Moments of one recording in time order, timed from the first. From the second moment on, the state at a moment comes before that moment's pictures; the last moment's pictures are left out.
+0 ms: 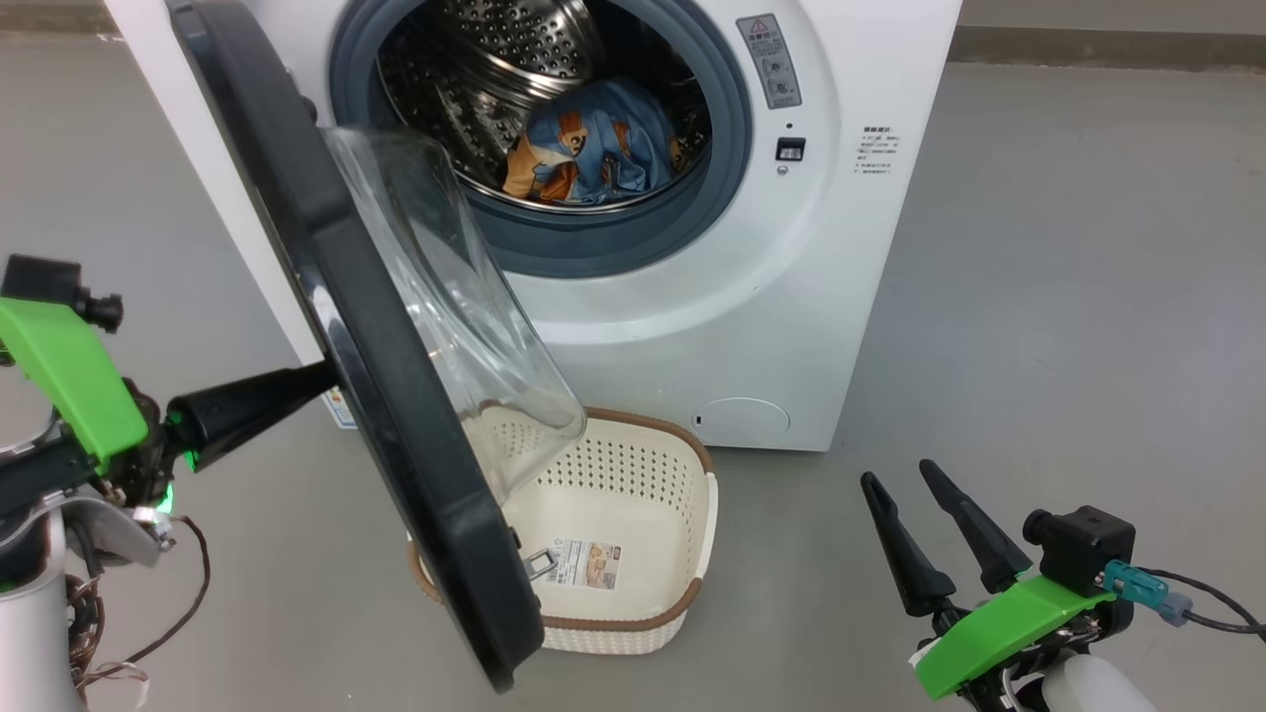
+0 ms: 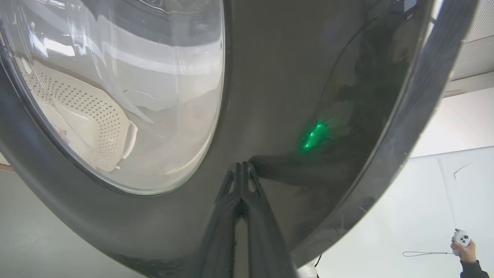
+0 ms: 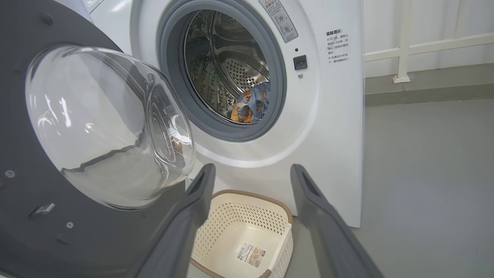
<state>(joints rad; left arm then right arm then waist) -0.54 0.22 0.11 0.09 -1.31 0.17 1.28 -0.20 -0.21 0.28 0.35 0.55 0.13 -0.25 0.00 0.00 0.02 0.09</state>
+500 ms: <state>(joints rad) -0.49 0.28 0.13 0.06 -1.27 0.08 1.24 -0.20 -0.20 0.27 0.35 0.55 0.13 -0.25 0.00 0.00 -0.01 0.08</state>
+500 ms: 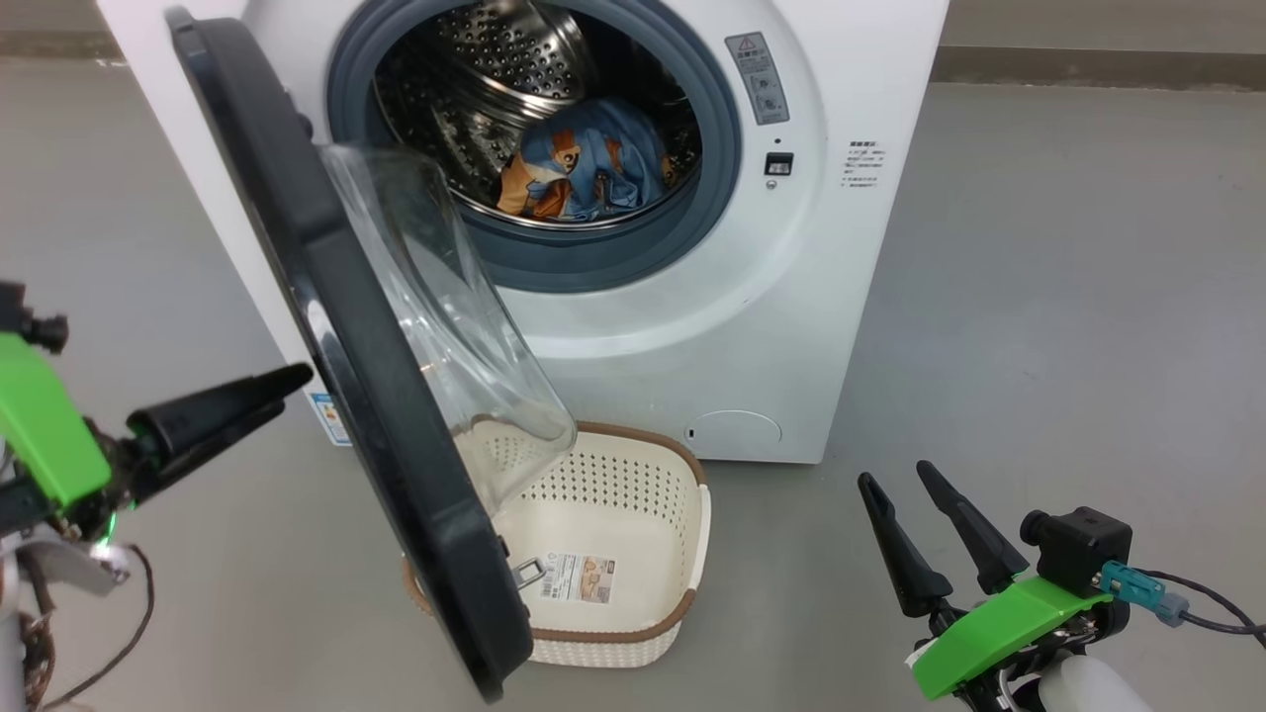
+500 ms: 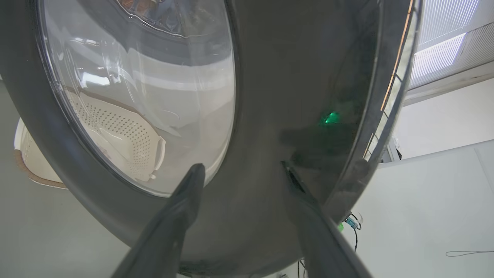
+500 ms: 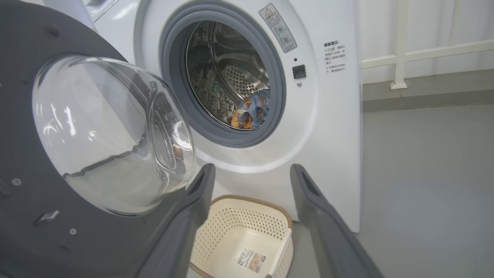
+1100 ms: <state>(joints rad) -0.30 0.32 0.19 -0.01 -1.07 -0.12 0.88 -0.20 -0.21 0.26 0.34 0.55 0.13 -0.25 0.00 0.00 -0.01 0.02</state>
